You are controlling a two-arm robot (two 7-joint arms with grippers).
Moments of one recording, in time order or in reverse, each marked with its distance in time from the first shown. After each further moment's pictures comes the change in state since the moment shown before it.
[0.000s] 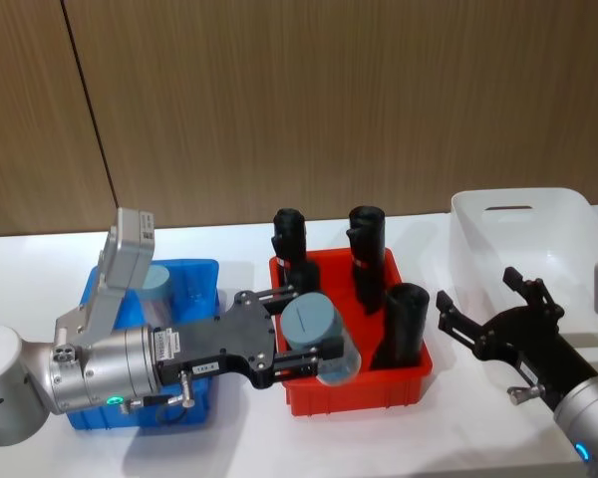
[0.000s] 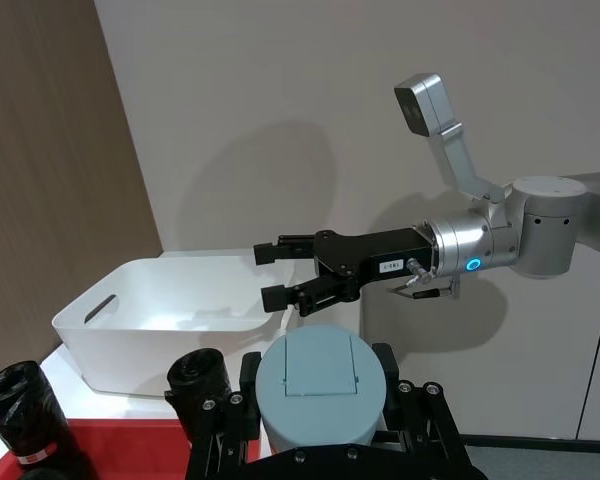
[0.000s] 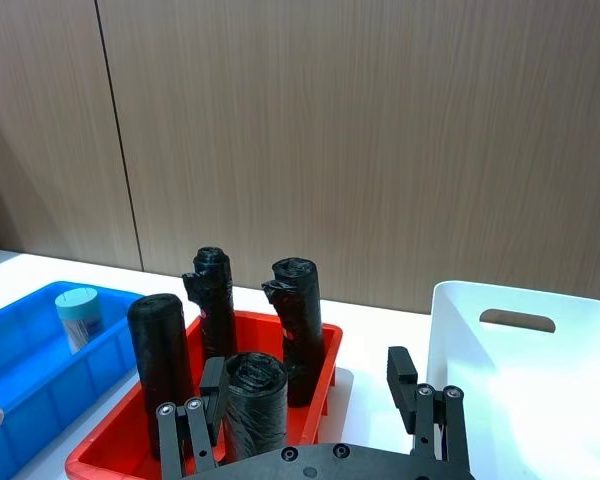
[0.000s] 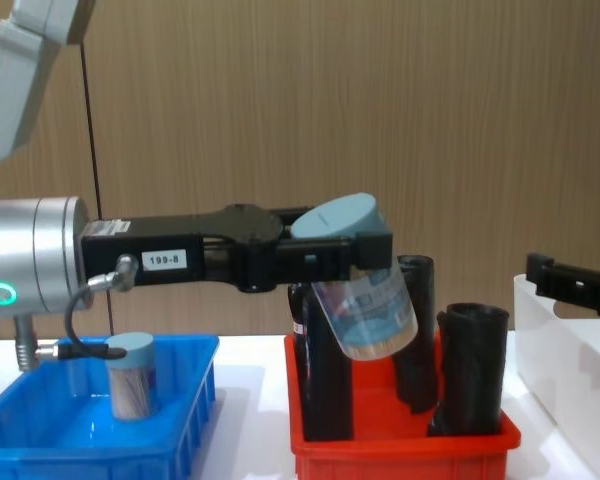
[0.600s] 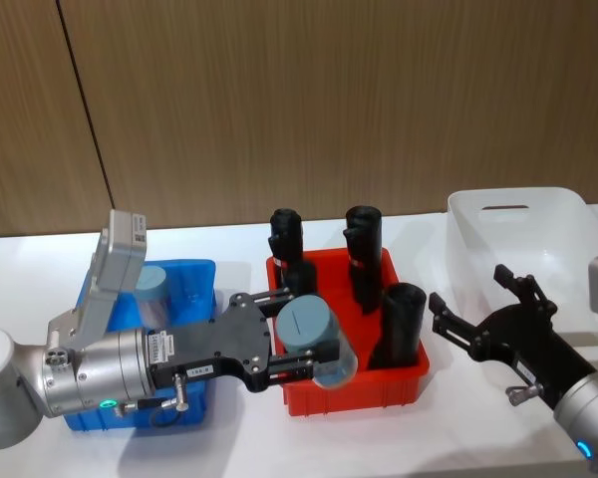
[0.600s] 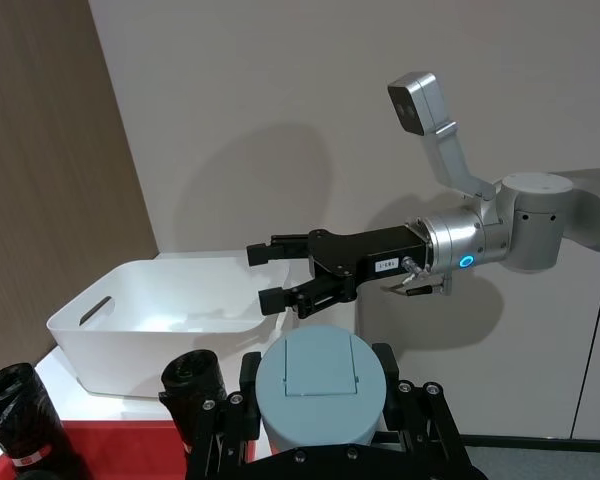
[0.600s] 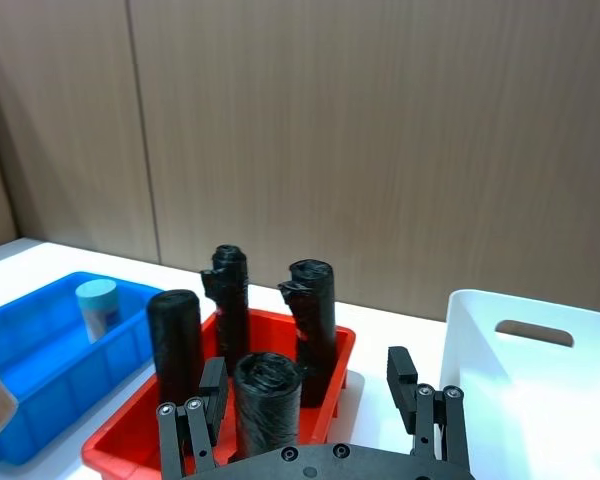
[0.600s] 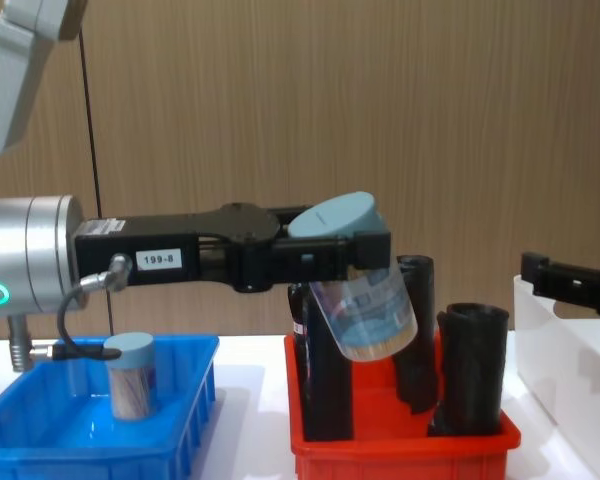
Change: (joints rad) left arm 0.007 0.011 0.002 -0.013 -0.011 0.002 -0.004; right arm 0.004 0.016 0.007 -0.005 -0.006 0.005 0.052
